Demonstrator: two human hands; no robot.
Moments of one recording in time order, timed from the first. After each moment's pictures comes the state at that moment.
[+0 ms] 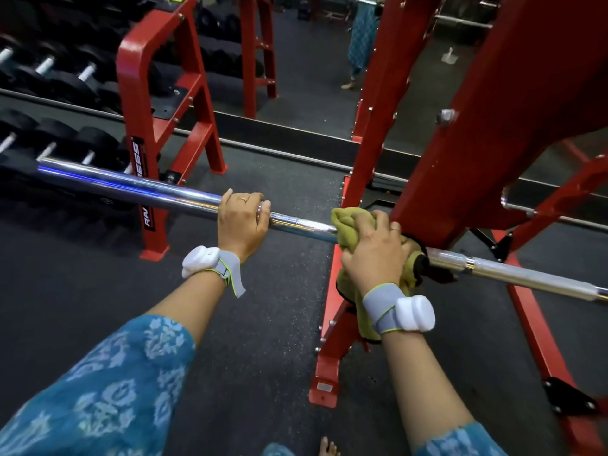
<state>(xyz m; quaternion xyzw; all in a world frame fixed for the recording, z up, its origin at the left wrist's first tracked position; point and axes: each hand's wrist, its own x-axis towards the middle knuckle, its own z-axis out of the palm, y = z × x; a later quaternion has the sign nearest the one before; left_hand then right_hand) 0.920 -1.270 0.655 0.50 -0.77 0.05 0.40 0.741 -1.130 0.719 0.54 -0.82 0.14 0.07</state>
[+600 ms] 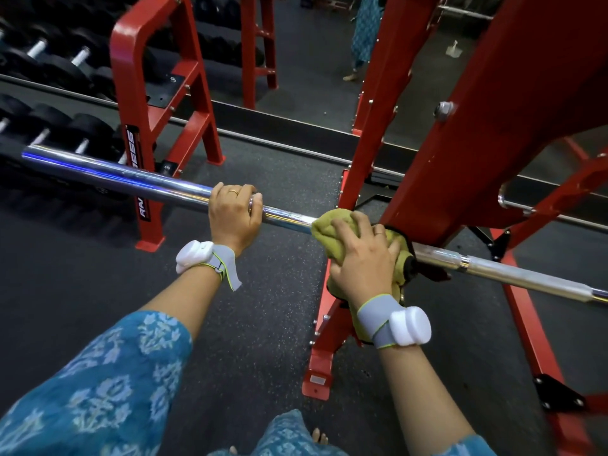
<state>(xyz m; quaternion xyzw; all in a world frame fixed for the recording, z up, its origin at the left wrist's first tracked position) 0.914 -1.270 0.652 0.52 -0.74 0.07 0.42 0.739 -1.119 0.705 0.61 -0.77 0.15 0.11</state>
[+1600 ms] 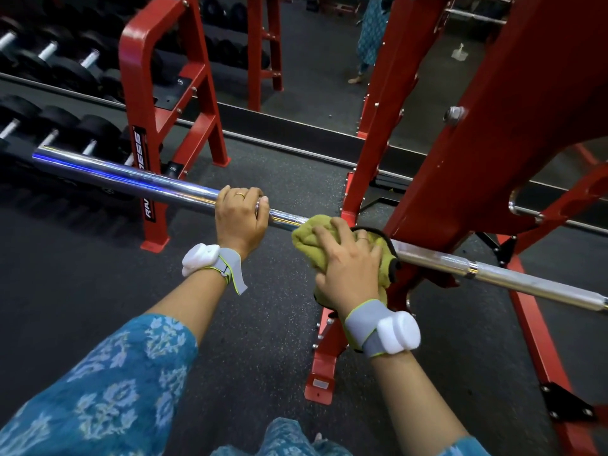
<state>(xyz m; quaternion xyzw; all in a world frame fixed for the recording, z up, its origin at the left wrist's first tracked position) 0.915 -1.270 0.653 0.51 -0.75 0.08 0.41 0.766 -1.125 0.701 0.65 -0.74 0.13 0.11</state>
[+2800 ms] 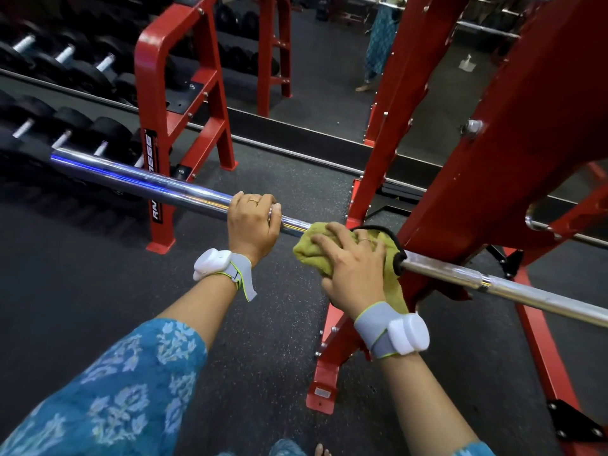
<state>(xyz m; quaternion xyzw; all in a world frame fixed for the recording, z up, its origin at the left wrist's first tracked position) 0.915 -1.270 0.652 0.51 -0.75 0.09 0.42 0.766 -1.137 0.701 0.71 -0.68 0.14 0.12</state>
